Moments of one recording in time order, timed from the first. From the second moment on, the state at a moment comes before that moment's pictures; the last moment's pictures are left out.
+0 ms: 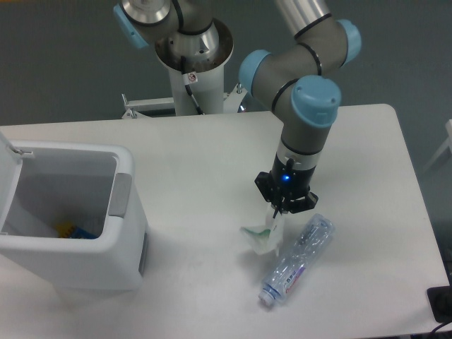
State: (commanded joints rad) arm 2.61 -1.89 -1.66 -0.93 1.24 1.05
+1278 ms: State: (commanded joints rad) arm 2.42 -1.60 -1.59 -0.93 1.04 0.82
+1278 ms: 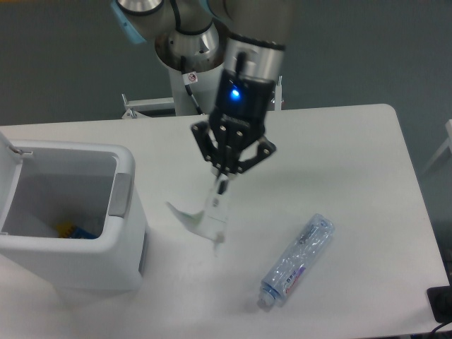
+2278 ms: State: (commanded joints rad) arm 2.19 -1.58 -1.61 -0.93 1.05 0.74
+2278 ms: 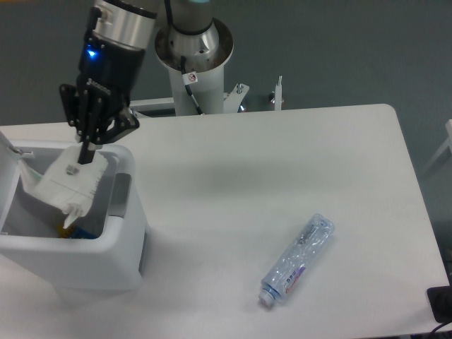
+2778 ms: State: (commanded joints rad) arm 2.27 -1.63 -1.59 -0.93 1.05 0.73
